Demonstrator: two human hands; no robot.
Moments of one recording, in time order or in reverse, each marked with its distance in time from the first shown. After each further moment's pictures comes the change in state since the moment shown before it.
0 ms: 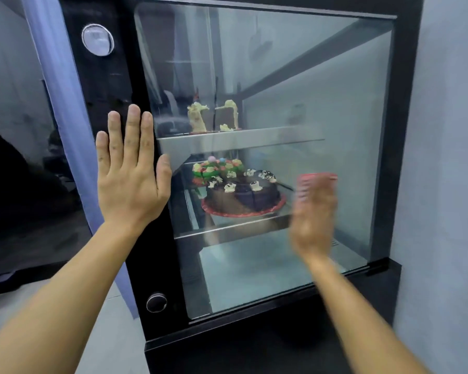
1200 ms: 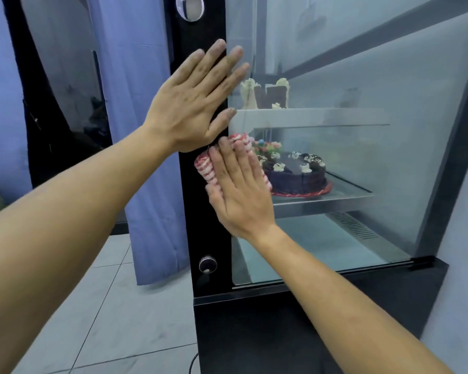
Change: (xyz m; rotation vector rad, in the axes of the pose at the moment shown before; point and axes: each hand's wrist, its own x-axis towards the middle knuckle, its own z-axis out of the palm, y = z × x) left_hand 0.072 -0.054 -0.028 0.105 -0.148 0.540; right_hand -0.045 -0.210 0.064 0.002 -0.012 -0.690
